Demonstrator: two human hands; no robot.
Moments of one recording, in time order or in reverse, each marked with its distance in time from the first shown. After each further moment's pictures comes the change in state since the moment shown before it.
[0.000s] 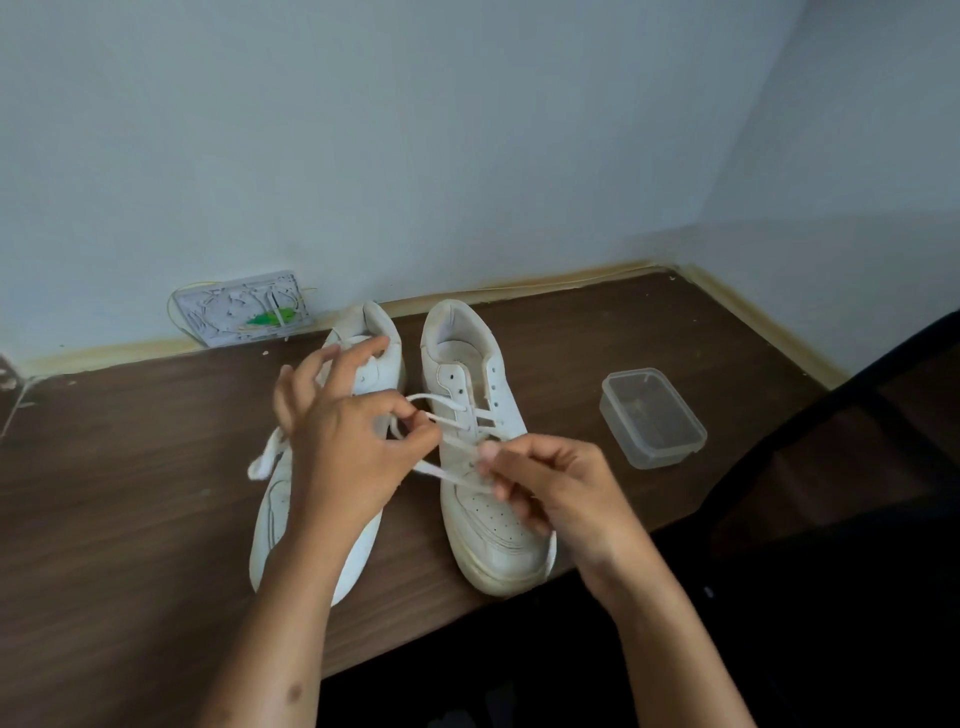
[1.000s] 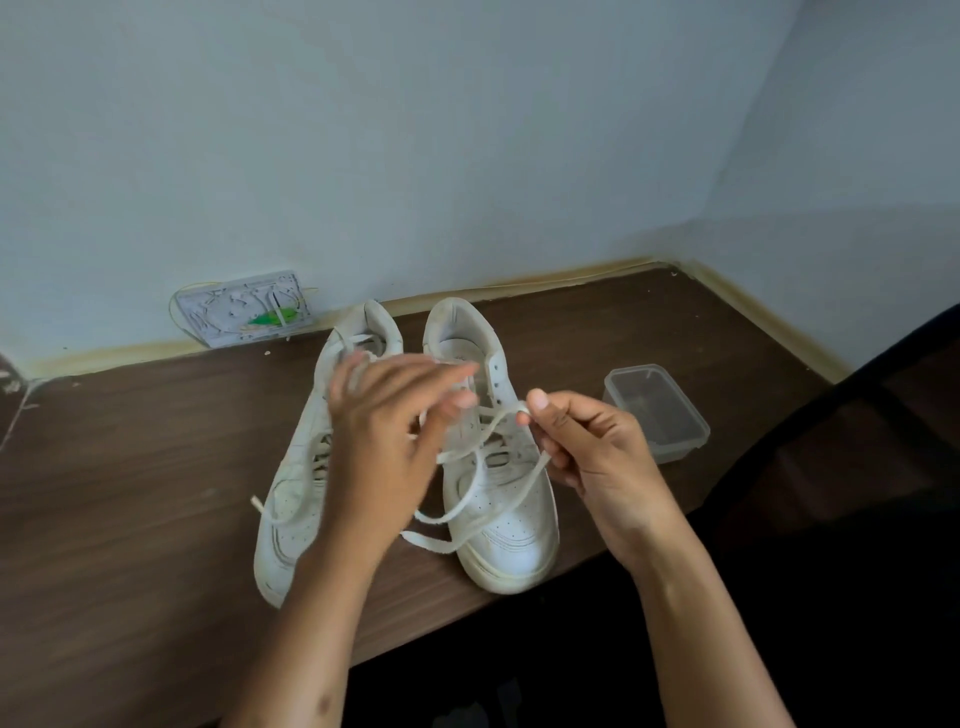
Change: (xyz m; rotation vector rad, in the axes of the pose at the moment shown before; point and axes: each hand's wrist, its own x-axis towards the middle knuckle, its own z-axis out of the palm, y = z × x) left_hand -0.002 0.019 0.003 -0.156 0.055 0.271; right_hand 0.011 -0.007 -0.021 0.035 0.030 -0.161
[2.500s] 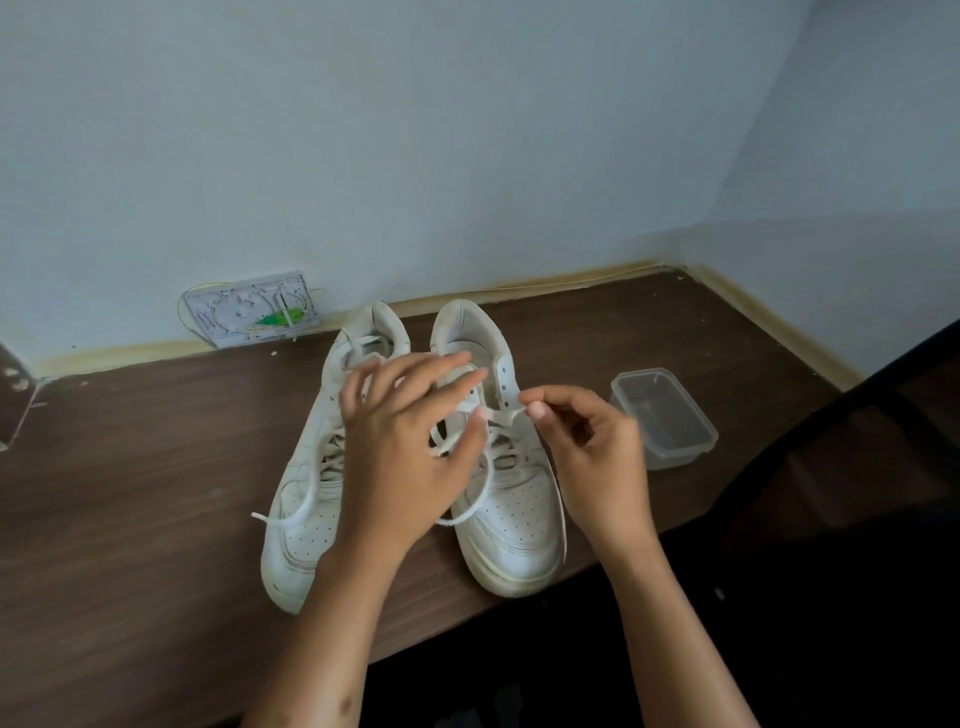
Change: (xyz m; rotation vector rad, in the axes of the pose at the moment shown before) left_hand -0.004 0.002 0.007 0.052 0.018 0.001; right_hand 0.014 0.025 0.007 -0.395 0.283 -0.252
